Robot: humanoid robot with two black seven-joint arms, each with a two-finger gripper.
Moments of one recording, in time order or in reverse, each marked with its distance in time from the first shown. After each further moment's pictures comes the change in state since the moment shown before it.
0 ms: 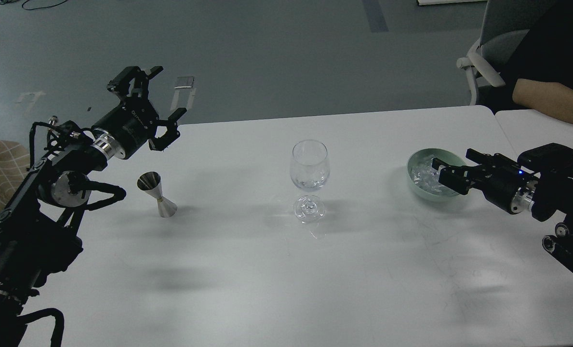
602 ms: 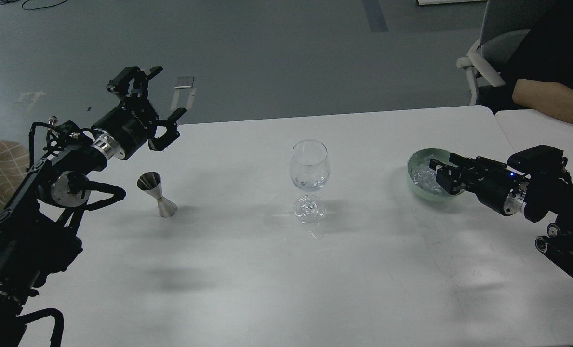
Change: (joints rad) left arm 0.000 0.002 0.000 -0.001 0.000 0.000 0.000; right arm 0.024 0.011 -0.050 -0.027 0.000 0.002 -0.003
